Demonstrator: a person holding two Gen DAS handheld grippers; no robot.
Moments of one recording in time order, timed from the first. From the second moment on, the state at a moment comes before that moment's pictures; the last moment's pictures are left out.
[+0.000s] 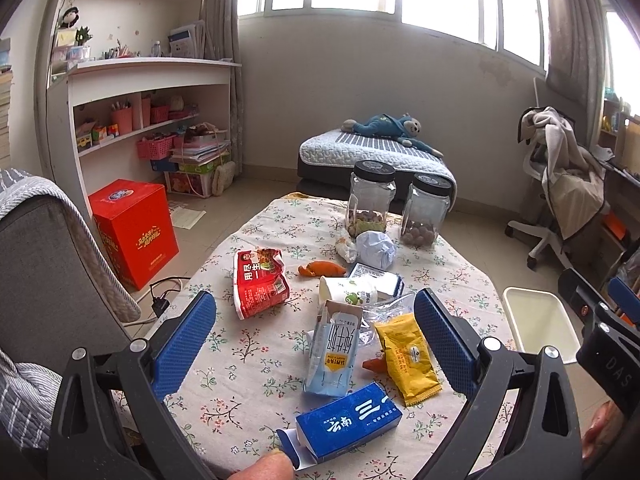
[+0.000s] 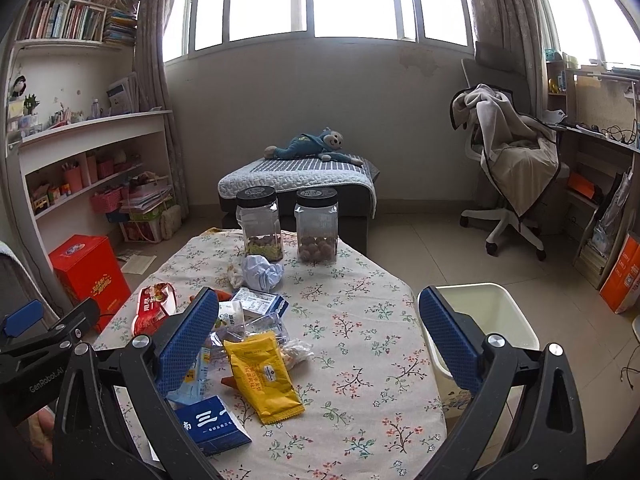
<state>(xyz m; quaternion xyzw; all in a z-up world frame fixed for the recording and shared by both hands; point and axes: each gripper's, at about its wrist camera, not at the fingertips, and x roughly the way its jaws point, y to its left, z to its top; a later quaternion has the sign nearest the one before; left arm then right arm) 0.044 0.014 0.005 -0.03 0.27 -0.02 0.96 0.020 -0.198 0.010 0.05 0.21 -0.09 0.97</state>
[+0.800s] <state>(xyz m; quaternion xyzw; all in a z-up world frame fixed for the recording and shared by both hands) 0.206 -0.034 -0.147 0.10 0.62 -0.13 0.76 0.196 -0.222 -0.087 0.07 0.55 0.05 0.83</state>
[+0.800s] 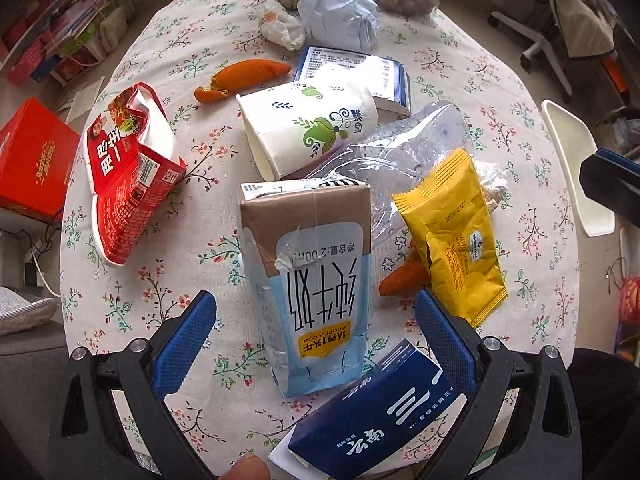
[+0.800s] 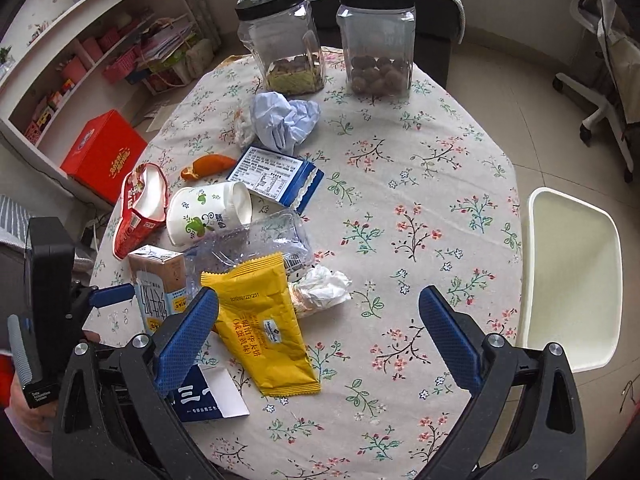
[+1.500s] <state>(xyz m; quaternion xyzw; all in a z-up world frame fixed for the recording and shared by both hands) 0.213 0.023 -0.095 0.01 0.55 -0.16 0.82 0.189 -0.157 -0.175 0.01 0.65 0.11 0.75</state>
